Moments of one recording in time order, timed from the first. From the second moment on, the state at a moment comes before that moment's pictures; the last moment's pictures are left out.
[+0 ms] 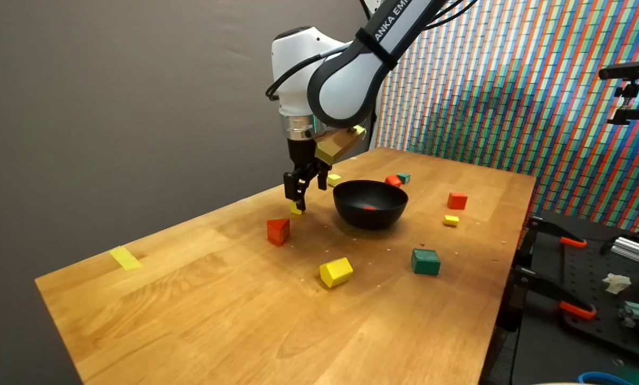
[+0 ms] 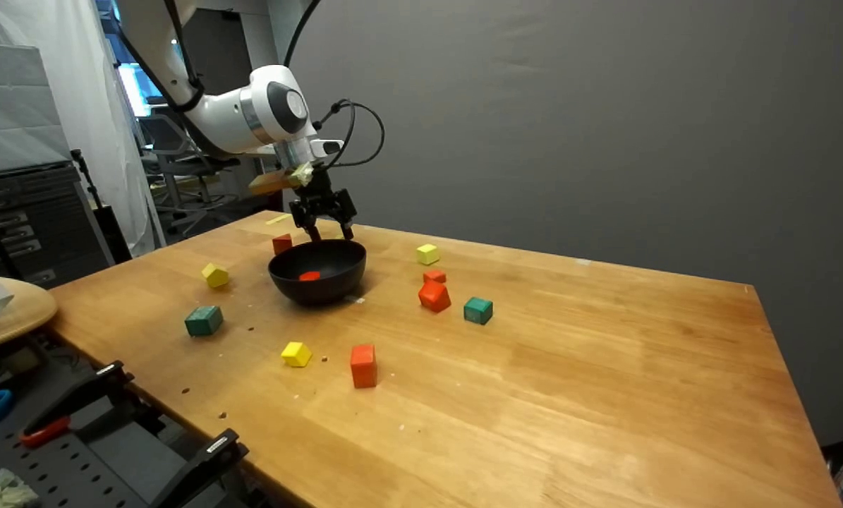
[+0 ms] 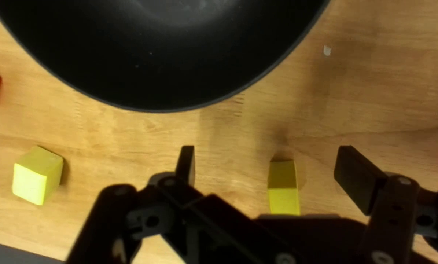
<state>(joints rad) 0.36 0.71 -0.05 -1.74 -0.31 2.42 0.41</state>
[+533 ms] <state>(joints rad) 0.38 0.85 -0.10 -1.58 -0.31 2.38 0.47</state>
